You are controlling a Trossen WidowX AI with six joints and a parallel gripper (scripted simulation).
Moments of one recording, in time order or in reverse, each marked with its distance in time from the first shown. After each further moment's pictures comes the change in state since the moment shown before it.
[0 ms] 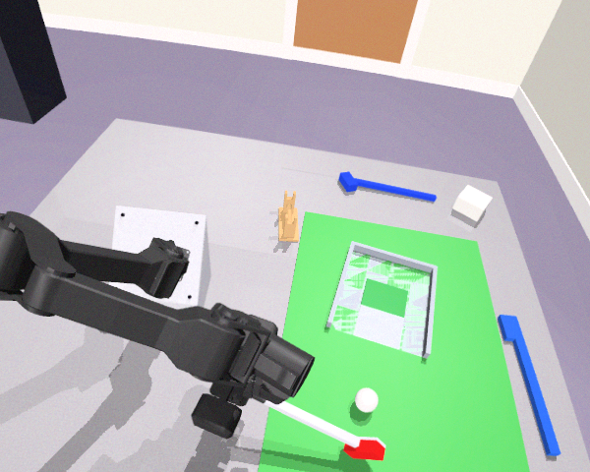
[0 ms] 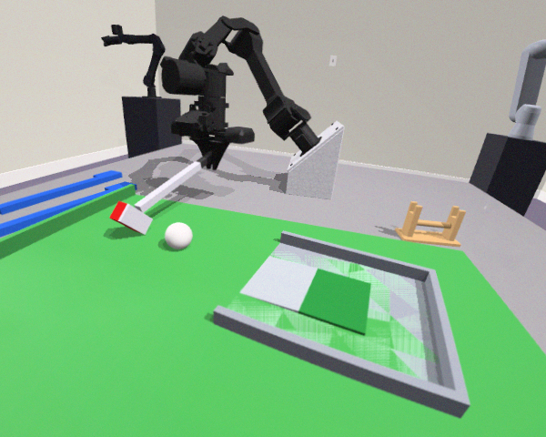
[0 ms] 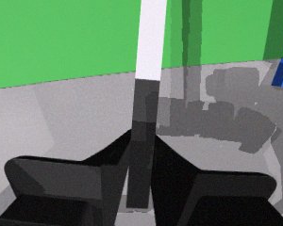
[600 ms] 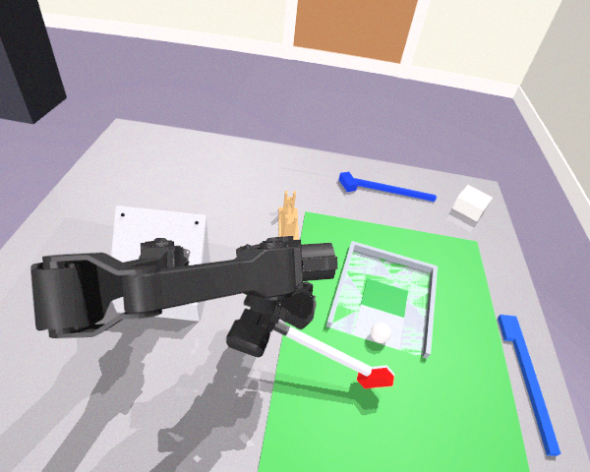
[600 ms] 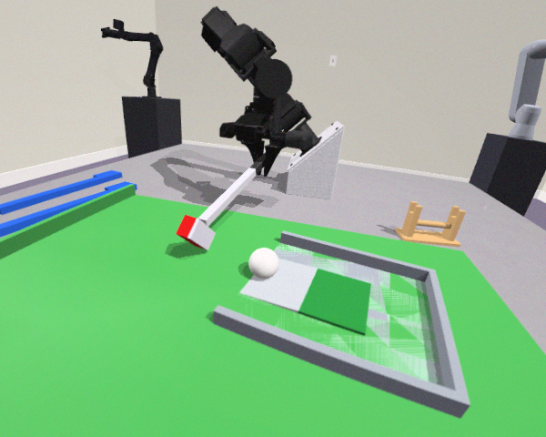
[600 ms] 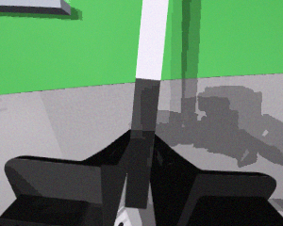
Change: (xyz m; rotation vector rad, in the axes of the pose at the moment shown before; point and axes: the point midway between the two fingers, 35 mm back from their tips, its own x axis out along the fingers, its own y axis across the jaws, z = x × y) arm -0.008 0.127 -0.009 -0.023 0.007 0.010
